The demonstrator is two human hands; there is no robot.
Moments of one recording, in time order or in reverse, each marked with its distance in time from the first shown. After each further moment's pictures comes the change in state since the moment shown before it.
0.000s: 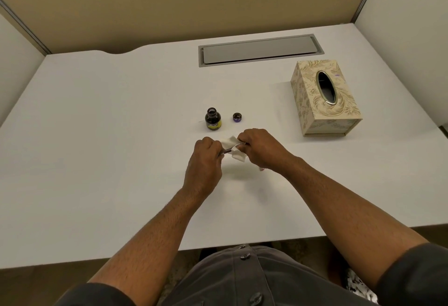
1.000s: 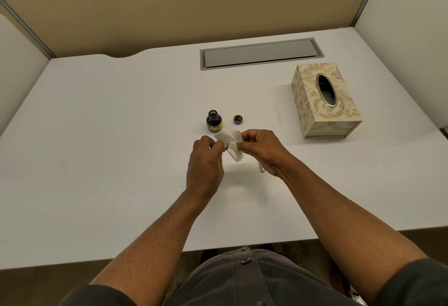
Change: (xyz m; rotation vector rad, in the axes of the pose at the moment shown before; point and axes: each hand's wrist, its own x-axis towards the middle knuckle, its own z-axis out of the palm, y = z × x) left_hand 0.000 0.008 0.000 0.090 0.107 -0.012; right_hand -0.007 -0.006 0.005 1.080 0.122 0.316
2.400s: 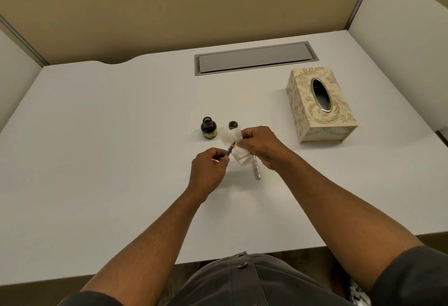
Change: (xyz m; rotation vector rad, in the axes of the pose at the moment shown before) left_hand 0.021 0.013 0.006 -0.584 -0.284 -0.599; right_hand 0.031 -0.008 -0.013 -0.092 0.067 0.107
